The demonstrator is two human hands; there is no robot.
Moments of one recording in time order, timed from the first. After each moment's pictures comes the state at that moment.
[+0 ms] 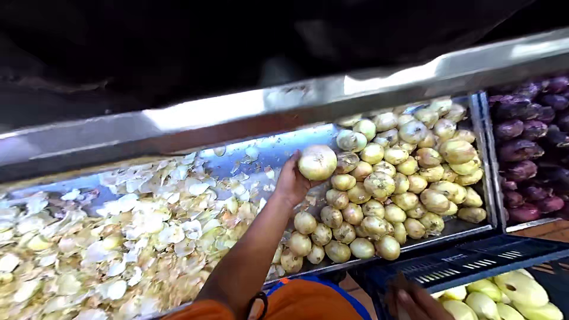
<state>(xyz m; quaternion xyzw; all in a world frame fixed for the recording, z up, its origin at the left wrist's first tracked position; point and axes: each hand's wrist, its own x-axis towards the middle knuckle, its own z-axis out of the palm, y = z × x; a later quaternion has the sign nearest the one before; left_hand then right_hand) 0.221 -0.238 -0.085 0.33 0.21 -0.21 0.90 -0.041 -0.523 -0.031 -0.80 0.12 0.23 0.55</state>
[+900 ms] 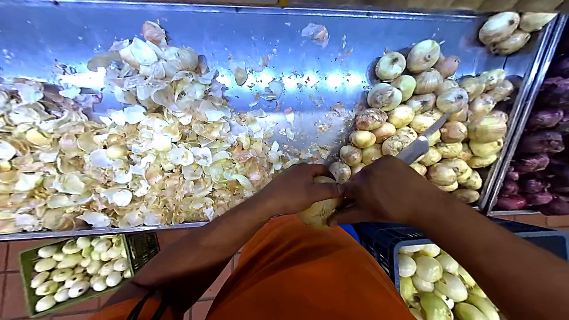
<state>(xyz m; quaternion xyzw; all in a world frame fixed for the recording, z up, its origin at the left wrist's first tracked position) 0.062 -0.170 -0.007 0.75 -0.04 -0.34 0.57 0.115 -0.392 0.031 -0.82 -0.57 0.12 0.00</state>
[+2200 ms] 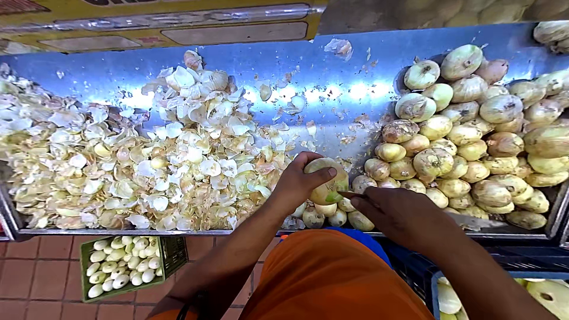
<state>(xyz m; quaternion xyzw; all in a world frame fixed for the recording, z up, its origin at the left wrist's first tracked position) 0.069 -0.150 -0.037 0.63 0.20 -0.17 0.73 0.096 -0.394 -0.004 -0.93 -0.30 0.21 0.10</state>
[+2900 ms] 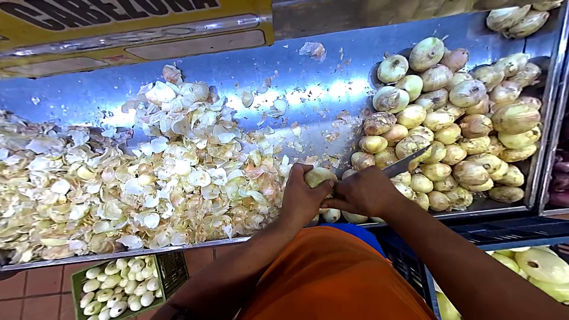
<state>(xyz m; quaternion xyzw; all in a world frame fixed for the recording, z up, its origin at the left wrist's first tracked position) 0.049 -0.200 -0.054 0.75 0.24 -0.13 0.60 0.113 -0.388 -0.058 -0.87 -0.48 0.03 0.10</state>
